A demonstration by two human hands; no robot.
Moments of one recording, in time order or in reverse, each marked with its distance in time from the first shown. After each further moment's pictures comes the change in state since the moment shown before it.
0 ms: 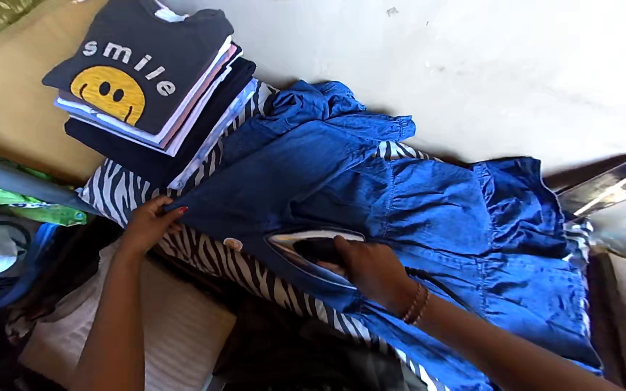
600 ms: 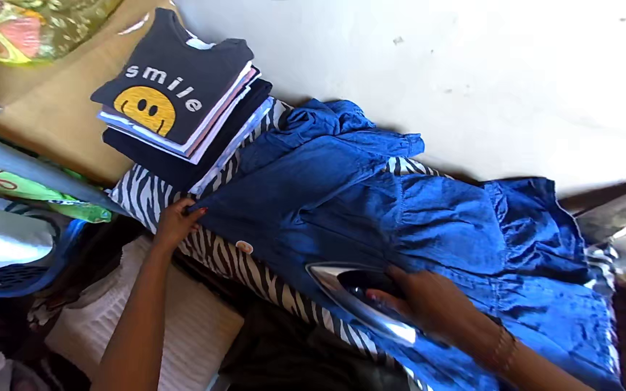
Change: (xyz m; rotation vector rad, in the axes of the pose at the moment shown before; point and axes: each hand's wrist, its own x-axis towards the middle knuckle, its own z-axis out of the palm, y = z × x) left_hand 0.005 0.001 0.014 0.021 0.103 -0.090; right_hand -0.040 0.038 -0.023 0.023 -0.265 0.120
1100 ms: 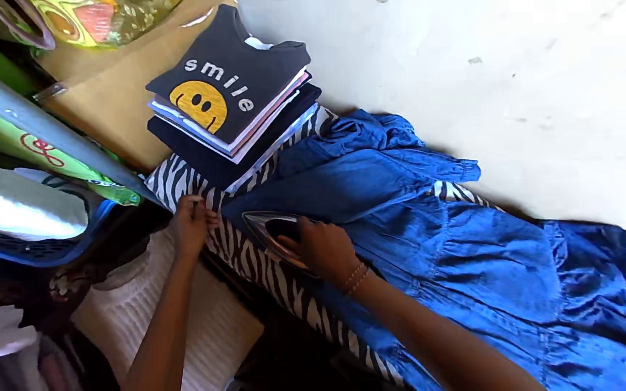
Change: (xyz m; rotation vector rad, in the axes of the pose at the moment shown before) left_hand -0.021 -0.018 -0.005 -0.255 0.314 -0.006; right_hand 0.119 -0.189 -0.055 0.034 0.031 -0.189
